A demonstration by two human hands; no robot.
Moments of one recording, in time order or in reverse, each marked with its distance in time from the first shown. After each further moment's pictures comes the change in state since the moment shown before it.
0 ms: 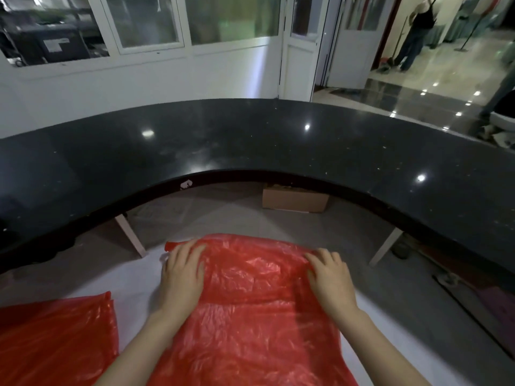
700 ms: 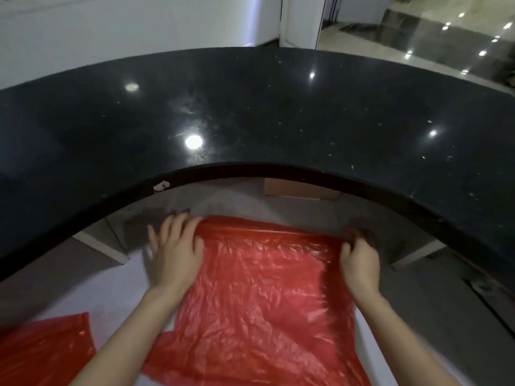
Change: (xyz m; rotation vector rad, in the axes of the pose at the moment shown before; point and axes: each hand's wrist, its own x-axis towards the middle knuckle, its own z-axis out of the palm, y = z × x) left_hand 0.080 -0.013 0.032 0.124 -0.116 -0.100; right_hand 0.070 0.028 0.010 0.306 -0.013 0.596
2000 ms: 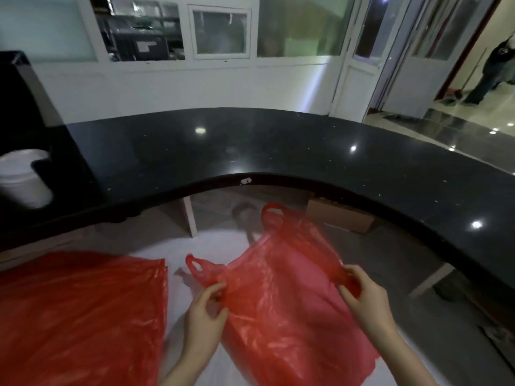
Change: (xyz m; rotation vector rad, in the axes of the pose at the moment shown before) left_hand -0.202 0.013 -0.054 -0.804 0.142 -0.502; right_hand -0.117 -0.025 -0.057 0.161 -0.195 -0.488
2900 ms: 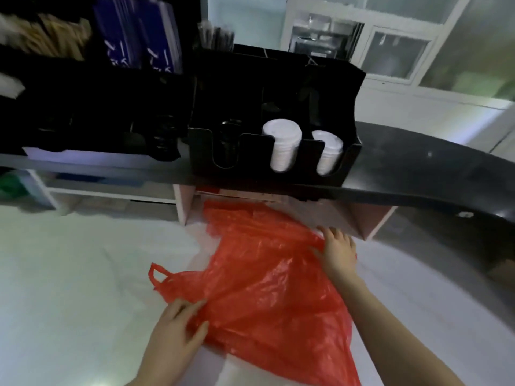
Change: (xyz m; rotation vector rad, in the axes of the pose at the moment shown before) left_hand -0.141 -0.190 -0.380 0.383 0.358 0.042; right_hand -0.070 -0.322 0.310 -0.484 -0.242 -0.530
